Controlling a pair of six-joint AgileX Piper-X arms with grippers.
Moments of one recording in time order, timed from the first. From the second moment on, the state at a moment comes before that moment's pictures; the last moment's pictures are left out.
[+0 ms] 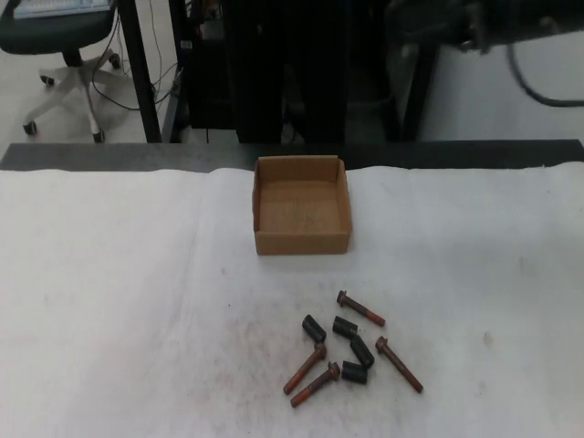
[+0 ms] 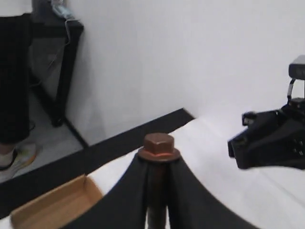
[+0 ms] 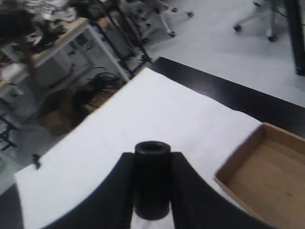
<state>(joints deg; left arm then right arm) -16.5 74.8 -73.9 14.9 35.5 -10.7 10.1 77.3 -71.1 22.5 -55.6 4.4</state>
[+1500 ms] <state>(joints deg) -24.6 74.1 -54.9 -43.8 49.0 -34.2 30.8 67.5 -48.6 -22.3 -36.0 9.3</state>
